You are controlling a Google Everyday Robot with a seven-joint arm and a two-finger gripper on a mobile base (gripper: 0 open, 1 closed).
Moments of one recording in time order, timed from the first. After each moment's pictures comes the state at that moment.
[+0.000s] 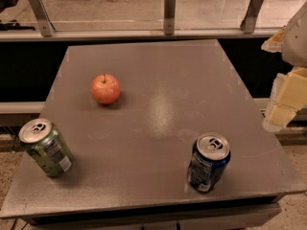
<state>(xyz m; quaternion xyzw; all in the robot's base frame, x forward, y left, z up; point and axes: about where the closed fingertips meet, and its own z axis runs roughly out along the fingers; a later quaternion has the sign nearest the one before) 0.438 -0.217 0.976 -0.60 0.78 -0.03 0.16</state>
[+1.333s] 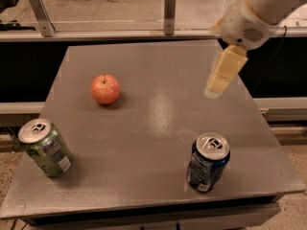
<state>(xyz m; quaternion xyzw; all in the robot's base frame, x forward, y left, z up) 0.534 -0.133 0.965 -0.64 0.73 0.02 0.23</state>
